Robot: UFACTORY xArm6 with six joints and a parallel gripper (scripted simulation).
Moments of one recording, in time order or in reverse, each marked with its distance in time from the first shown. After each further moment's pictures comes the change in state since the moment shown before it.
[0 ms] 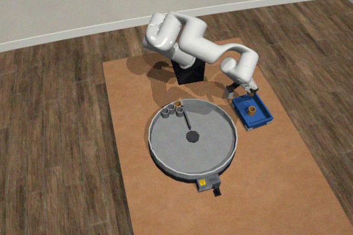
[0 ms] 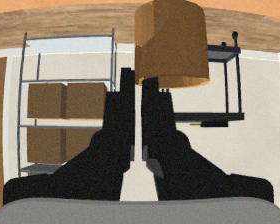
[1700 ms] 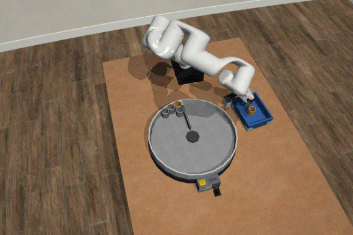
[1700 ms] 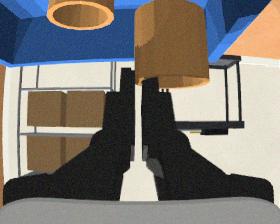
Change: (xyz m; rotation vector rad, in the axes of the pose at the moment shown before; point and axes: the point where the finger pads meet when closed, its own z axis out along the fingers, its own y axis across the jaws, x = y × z) arm 0.048 0.000 0.058 0.000 0.000 0.000
